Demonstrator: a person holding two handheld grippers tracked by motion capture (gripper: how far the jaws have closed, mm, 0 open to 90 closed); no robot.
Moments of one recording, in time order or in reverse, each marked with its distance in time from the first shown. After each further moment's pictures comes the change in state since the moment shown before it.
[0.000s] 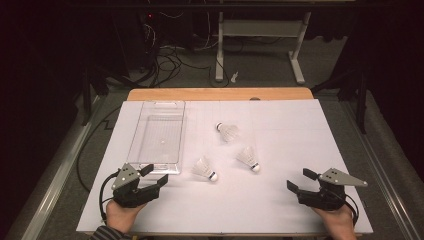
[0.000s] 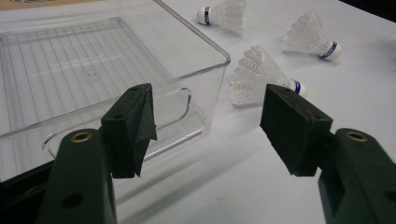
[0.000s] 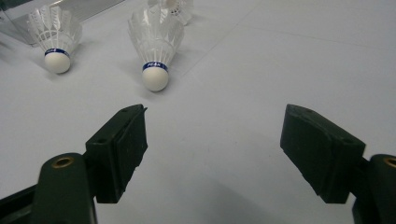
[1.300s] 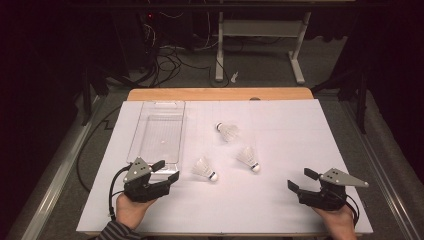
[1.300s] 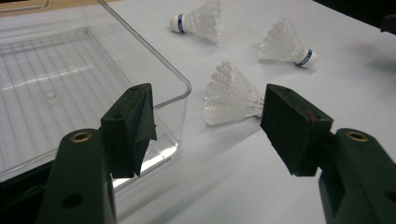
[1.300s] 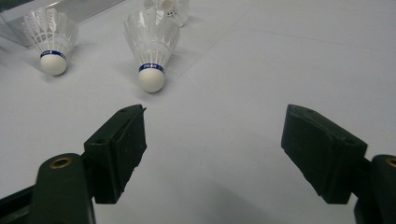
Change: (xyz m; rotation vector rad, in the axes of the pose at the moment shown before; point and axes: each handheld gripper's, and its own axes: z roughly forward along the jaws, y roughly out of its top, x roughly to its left) left arm -0.023 0.003 0.020 0.039 -0.054 -0.004; right arm -0.001 0.000 -0.001 -0.005 -0.014 0.004
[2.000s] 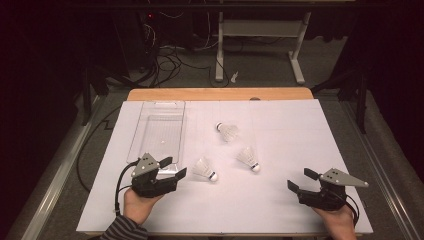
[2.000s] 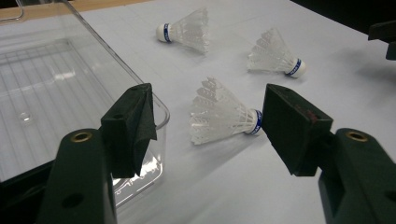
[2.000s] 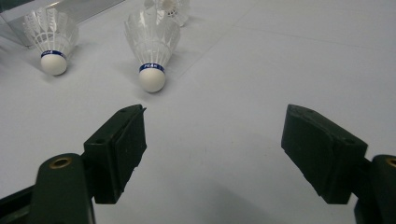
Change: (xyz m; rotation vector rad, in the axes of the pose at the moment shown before) left arm -0.012 0.002 0.016 0.011 -0.033 -0.006; right arm 0.000 0.000 0.000 0.000 0.001 -0.002
